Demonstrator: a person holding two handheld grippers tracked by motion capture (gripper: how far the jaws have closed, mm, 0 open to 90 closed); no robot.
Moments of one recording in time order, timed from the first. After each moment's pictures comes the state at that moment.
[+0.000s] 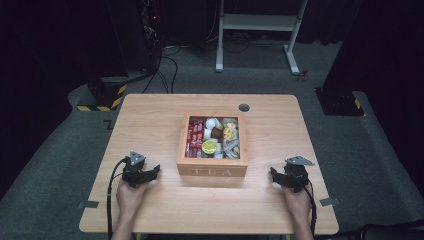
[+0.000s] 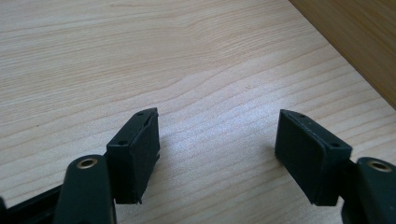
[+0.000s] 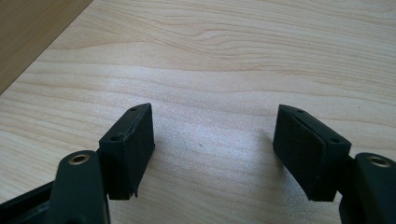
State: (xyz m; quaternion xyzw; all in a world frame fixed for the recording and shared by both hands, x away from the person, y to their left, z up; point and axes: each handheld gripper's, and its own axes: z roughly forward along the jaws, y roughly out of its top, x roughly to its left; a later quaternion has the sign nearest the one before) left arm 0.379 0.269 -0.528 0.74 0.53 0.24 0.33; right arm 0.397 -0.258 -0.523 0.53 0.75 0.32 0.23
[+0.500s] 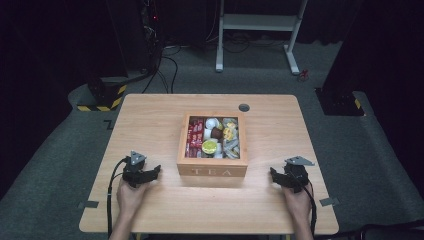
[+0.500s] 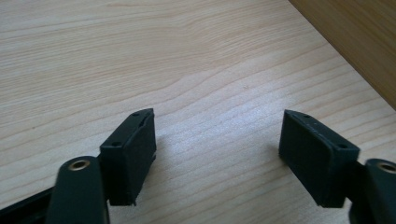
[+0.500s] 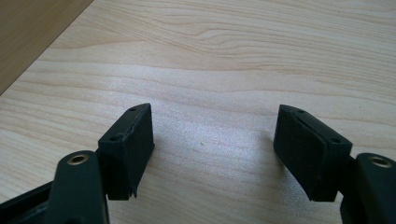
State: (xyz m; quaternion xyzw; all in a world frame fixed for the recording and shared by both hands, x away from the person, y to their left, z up) left arm 0.381 0.267 -0.528 0.74 0.53 0.24 0.33; right arm 0.397 -0.257 -0.523 0.53 0.75 0.32 0.23
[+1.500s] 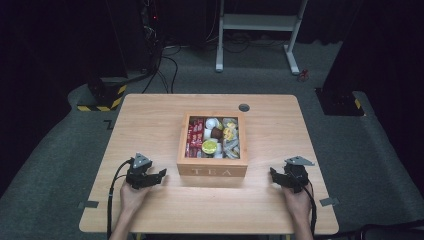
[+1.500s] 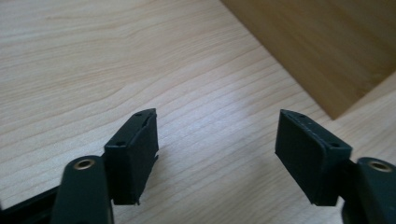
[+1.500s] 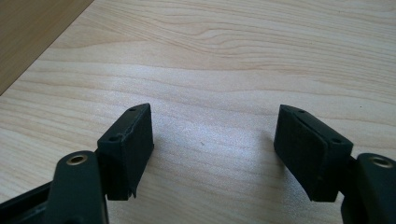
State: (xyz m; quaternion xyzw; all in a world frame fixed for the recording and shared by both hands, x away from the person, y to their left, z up) left arm 0.368 0.256 -0.522 0.76 0.48 0.20 0.38; right arm 0.397 -0.257 -0.523 0.53 0.75 0.32 0.23
